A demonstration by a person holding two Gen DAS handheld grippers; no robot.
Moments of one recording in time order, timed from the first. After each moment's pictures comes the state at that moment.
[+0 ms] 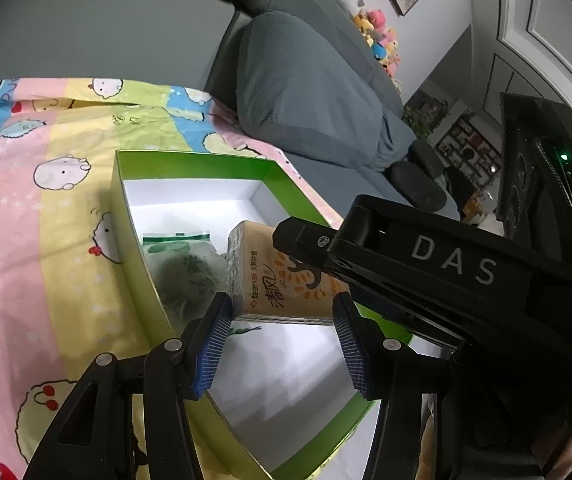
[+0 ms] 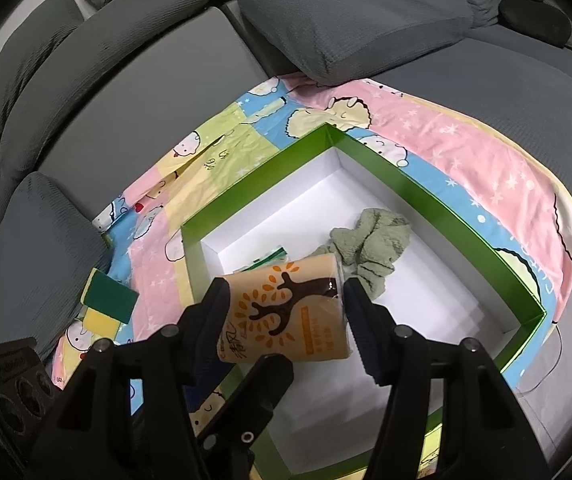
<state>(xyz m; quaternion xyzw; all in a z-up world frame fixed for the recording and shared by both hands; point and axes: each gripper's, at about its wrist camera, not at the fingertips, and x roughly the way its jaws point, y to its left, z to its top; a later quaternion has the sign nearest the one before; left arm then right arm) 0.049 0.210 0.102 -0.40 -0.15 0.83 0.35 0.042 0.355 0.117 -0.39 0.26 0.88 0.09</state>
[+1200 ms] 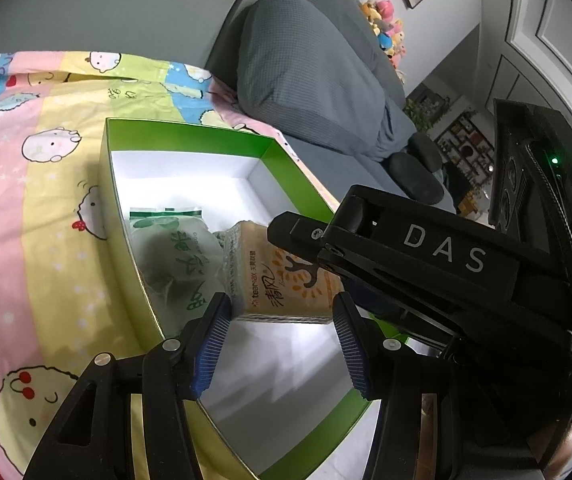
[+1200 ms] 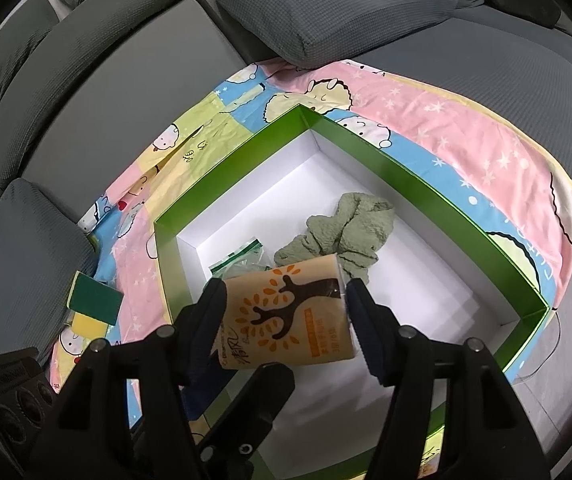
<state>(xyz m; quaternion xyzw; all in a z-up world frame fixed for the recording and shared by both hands) 0.043 0.218 0.089 -0.43 -0.17 0.81 0.36 0.036 0.366 0.102 -0.41 0.27 0.86 0.11</state>
